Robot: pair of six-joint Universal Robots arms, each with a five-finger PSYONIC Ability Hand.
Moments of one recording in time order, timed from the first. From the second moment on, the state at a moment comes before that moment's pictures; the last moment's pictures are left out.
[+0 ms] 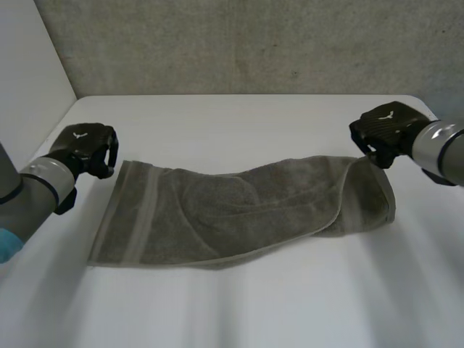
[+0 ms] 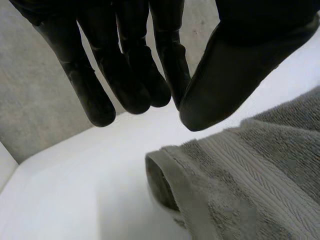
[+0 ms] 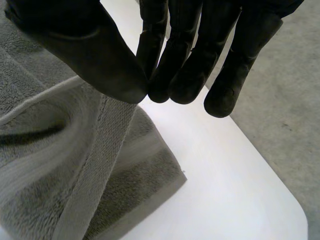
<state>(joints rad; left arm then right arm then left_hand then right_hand) 4.59 -1.96 -1.56 3.30 -1.31 3.32 1.76 -1.12 1.14 0.39 1.26 2.48 1.29 1.31 1.31 1.31 0.96 1.32 1.33 1.33 1.33 1.16</state>
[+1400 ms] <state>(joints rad) 4.61 -1.89 -2.08 3.49 -1.15 3.73 1.76 -1.11 1.49 0.00 1.49 2.68 0.86 0.86 0.86 0.86 0.68 1.32 1.33 1.33 1.33 1.16</state>
